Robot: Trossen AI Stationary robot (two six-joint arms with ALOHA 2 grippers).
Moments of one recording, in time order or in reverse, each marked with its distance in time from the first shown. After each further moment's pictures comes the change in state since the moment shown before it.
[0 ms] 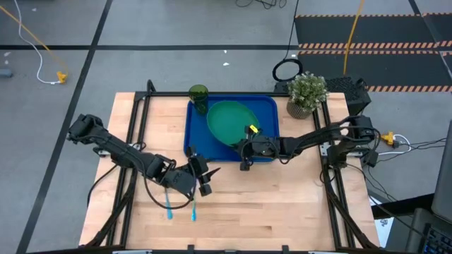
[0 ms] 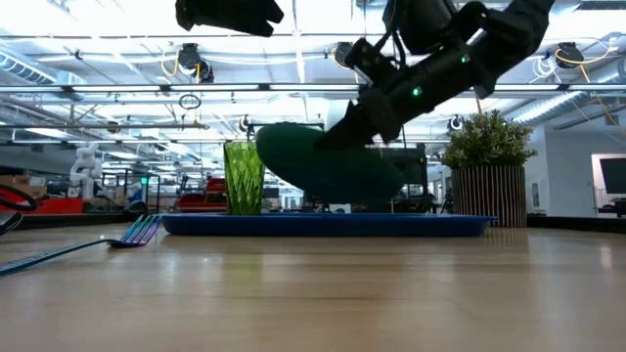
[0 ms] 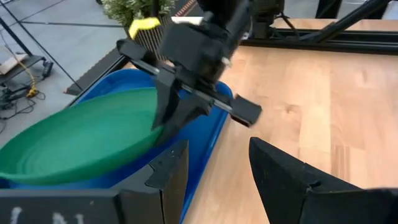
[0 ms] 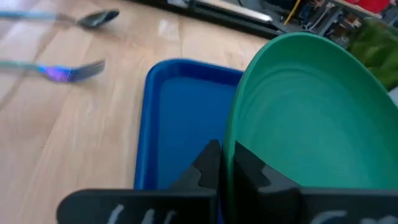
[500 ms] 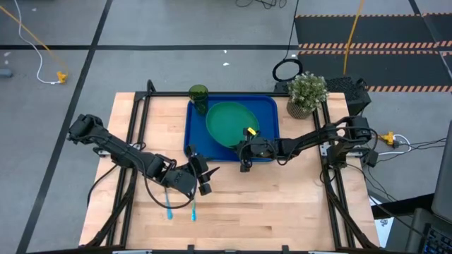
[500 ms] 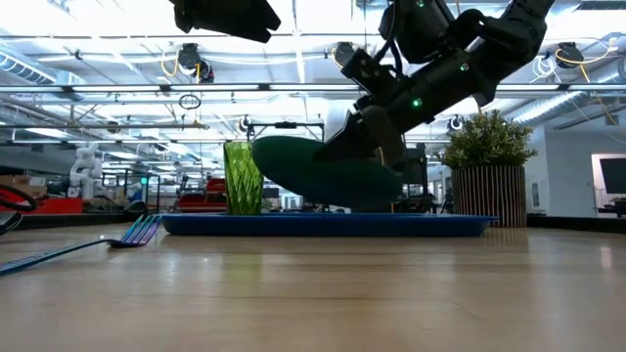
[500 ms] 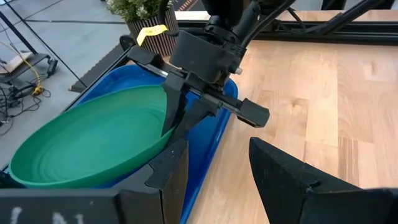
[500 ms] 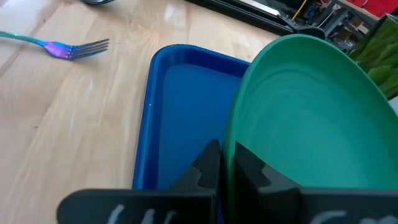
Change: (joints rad) left arm 0.005 0.000 0.000 -0.030 -0.002 -0.004; right arm 0.003 0.034 0.000 0.006 0.002 -0.057
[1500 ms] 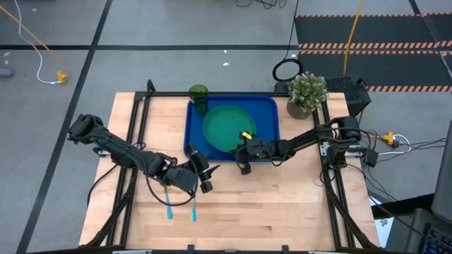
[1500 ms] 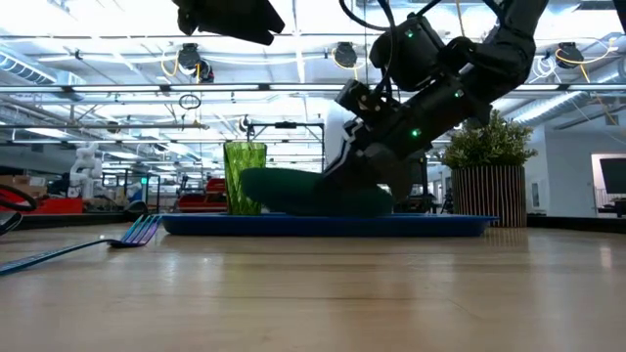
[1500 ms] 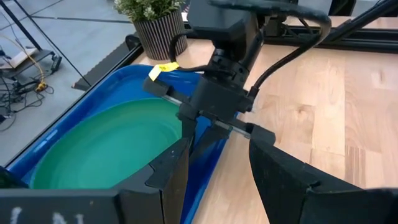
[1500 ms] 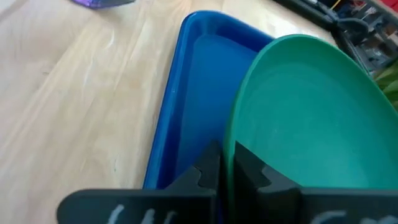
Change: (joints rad) left arm 0.016 0.000 0.000 0.013 -0.002 -0.010; right arm -0.017 0.104 -0.001 0.039 -0.085 -0.106
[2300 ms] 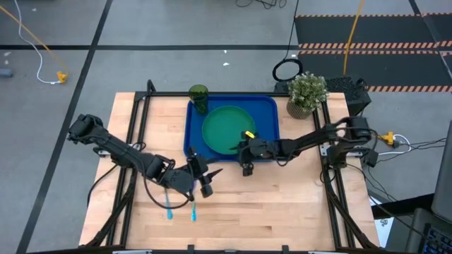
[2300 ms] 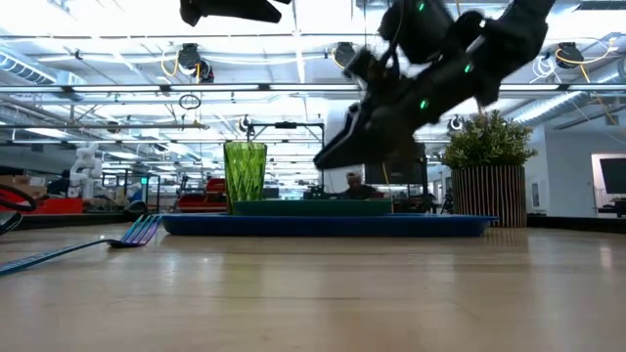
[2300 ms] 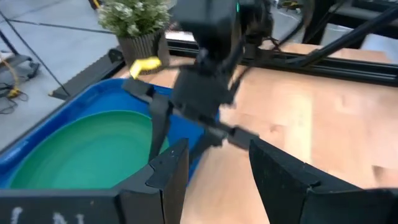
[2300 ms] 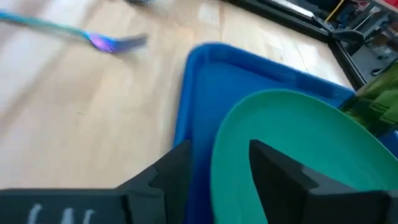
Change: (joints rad) left arm -0.030 0.000 0.000 0.109 0.015 -0.003; right arm 0.032 -0.113 0.001 -0.085 -0.011 0.093
